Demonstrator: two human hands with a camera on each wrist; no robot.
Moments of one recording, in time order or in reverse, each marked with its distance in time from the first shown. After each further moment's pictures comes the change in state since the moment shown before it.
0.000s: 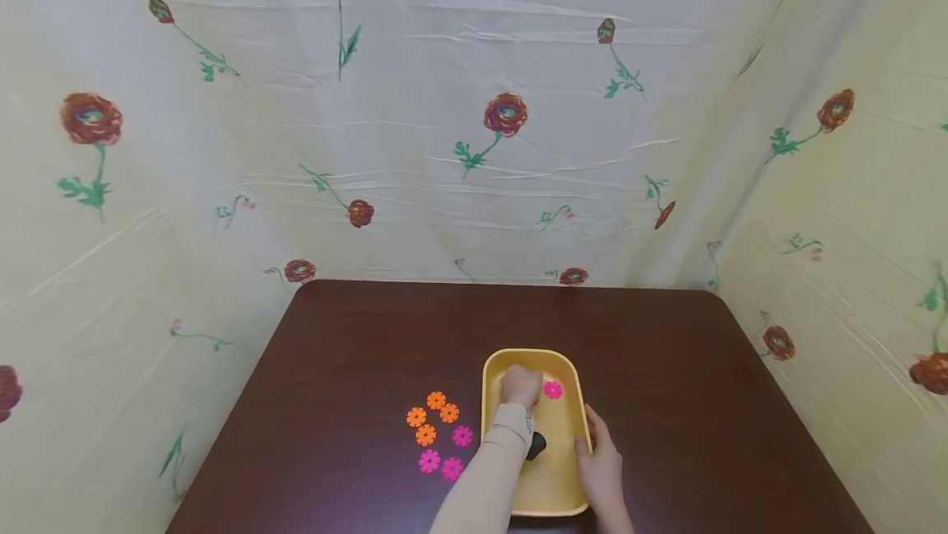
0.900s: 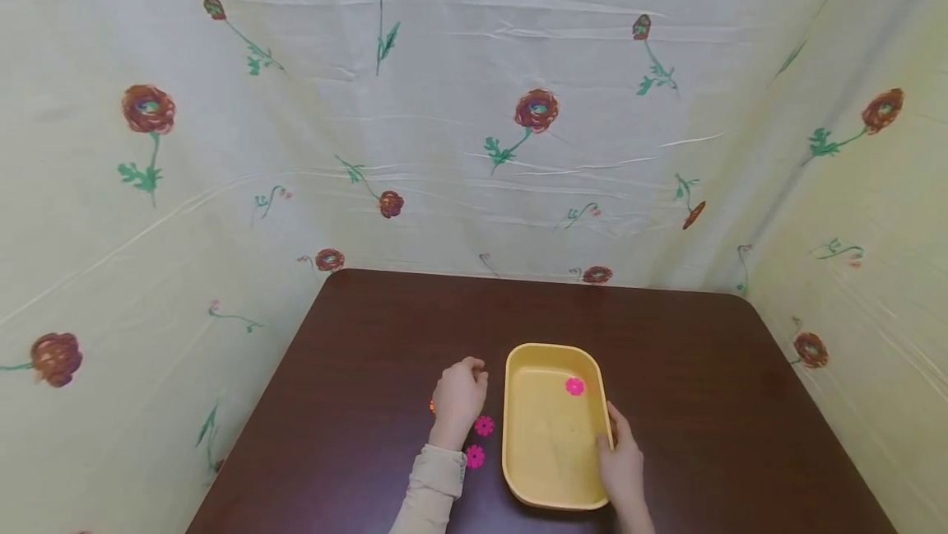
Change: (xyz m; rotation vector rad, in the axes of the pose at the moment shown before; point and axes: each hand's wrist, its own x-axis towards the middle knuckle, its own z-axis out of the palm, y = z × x) left_hand -0.029 -0.048 -0.123 0.302 0.257 0.342; right_hand -0.002 -0.002 0.000 -0.047 -0.055 0.049
